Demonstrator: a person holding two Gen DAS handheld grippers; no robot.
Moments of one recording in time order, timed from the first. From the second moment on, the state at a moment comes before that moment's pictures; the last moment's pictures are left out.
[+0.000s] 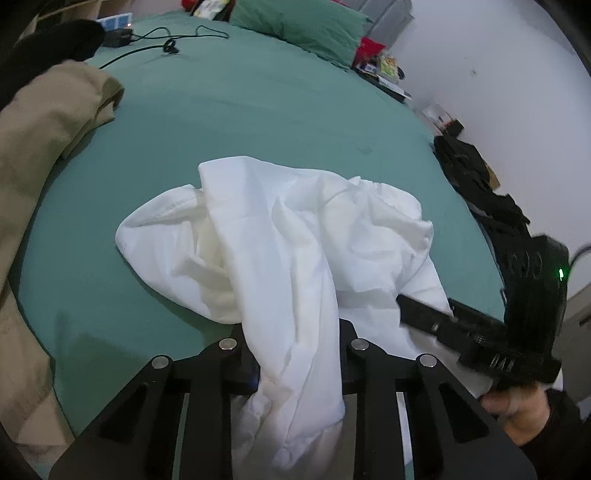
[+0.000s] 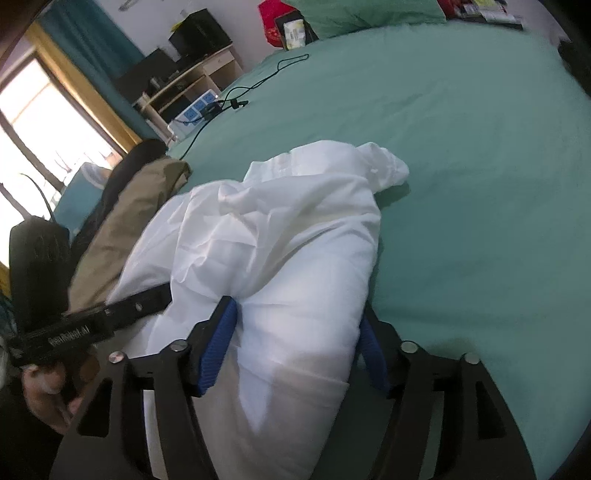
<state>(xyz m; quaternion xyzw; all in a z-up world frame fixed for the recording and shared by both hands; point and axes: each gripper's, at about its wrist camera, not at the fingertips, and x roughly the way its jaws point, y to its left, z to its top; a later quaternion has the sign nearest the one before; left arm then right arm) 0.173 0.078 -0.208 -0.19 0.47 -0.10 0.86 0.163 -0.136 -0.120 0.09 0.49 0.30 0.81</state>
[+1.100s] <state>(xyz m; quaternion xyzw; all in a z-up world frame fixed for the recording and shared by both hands) 0.129 0.085 -0.107 -0.17 0.38 -0.14 0.90 0.129 -0.130 -0.006 0.05 0.37 0.34 0.86</state>
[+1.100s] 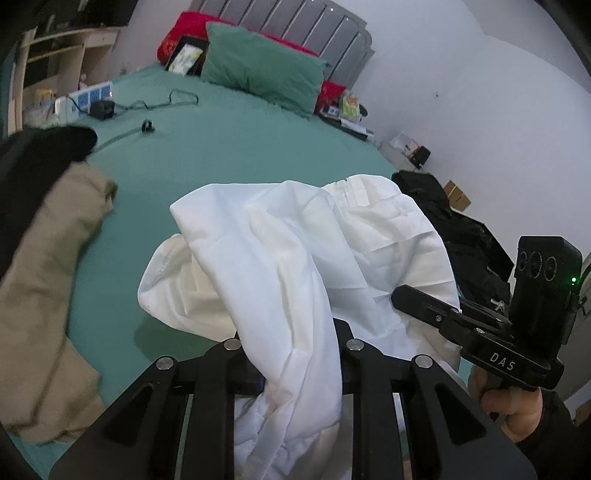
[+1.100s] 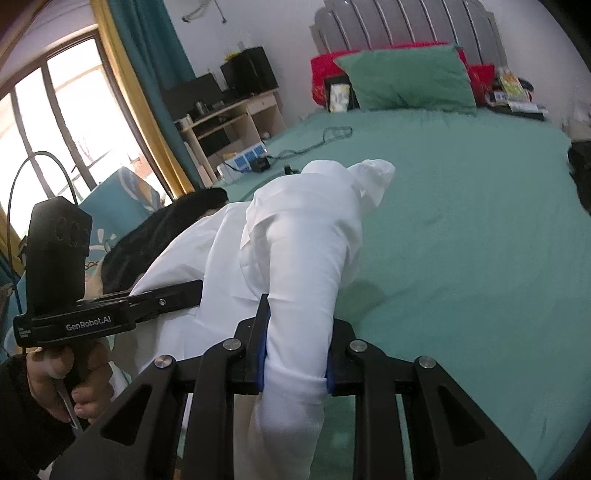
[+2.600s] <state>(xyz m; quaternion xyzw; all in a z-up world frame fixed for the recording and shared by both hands) 0.182 0.206 -0.151 -0.14 0.42 0.03 0.90 0.197 -0.048 -0.100 0.09 0.50 0.29 0.81</state>
